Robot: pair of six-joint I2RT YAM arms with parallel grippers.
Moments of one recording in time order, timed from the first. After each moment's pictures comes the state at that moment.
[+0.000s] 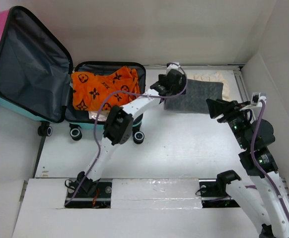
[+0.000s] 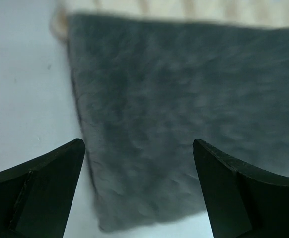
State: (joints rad) left arm -0.76 2.38 2.21 -0.36 -0.29 -0.48; right arm 0.28 0.53 0.81 -0.13 -0.01 0.51
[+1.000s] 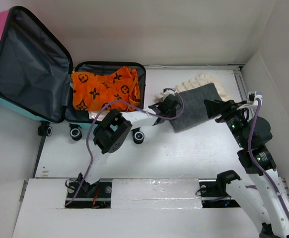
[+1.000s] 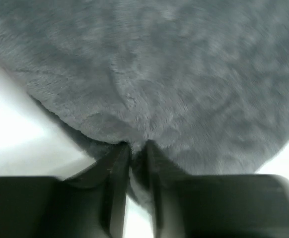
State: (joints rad) left arm -0.84 2.19 1.57 -0.10 -0.23 -0.65; right arm 0.28 0.56 0.80 -0.14 -0.03 0.51
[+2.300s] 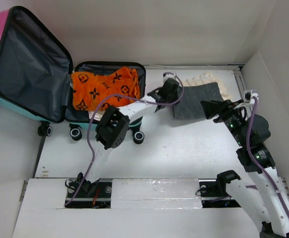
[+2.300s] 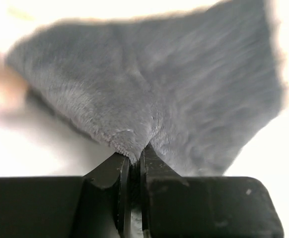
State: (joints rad) left arm -0.79 2.24 1.79 -0.18 -0.18 -0.69; right arm 0.28 0.58 0.80 -0.13 -0.09 0.51
